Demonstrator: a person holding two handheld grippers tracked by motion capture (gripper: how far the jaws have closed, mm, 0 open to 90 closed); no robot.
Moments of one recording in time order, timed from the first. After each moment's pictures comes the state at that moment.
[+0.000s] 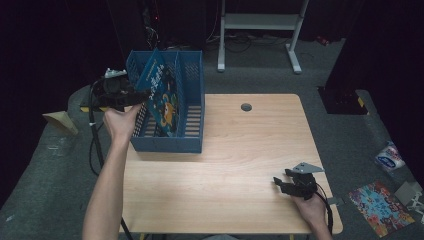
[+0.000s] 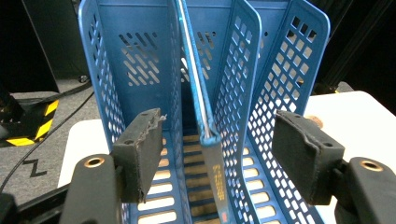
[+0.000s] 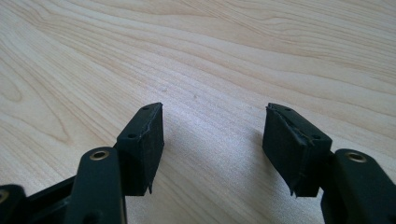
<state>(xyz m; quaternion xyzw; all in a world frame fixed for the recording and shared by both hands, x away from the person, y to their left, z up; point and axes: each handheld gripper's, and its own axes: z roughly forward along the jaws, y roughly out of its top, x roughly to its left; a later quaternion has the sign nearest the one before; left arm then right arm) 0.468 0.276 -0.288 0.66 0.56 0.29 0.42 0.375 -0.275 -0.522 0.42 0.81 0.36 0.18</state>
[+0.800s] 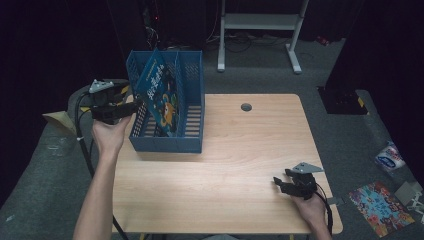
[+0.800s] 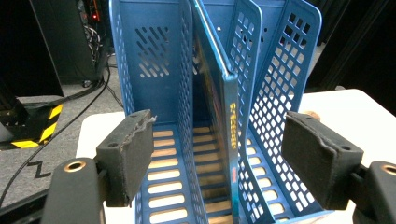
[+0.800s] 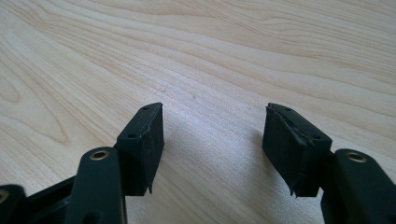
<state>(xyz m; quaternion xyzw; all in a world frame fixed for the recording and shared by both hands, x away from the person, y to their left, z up) 0.430 0.295 -0.296 0.65 0.55 0.30 0.43 0.375 -0.274 -0.522 0.43 0.81 0.36 0.18</state>
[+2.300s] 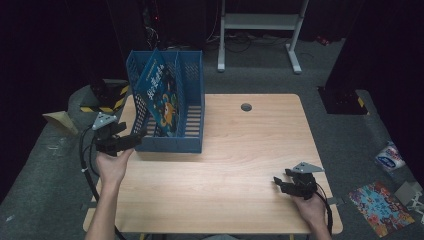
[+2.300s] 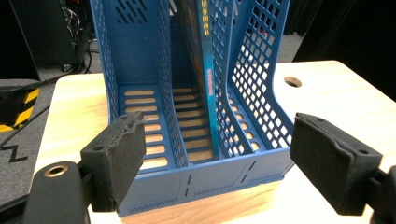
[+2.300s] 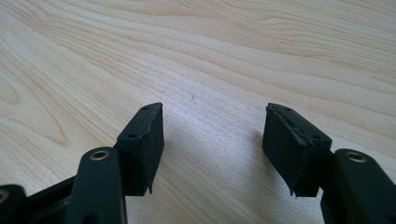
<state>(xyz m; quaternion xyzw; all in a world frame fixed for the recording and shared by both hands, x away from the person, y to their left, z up) 0.377 0.290 -0.355 0.66 0.54 0.27 0.44 0.376 -0.275 -0.522 0.43 0.81 0.36 0.18</state>
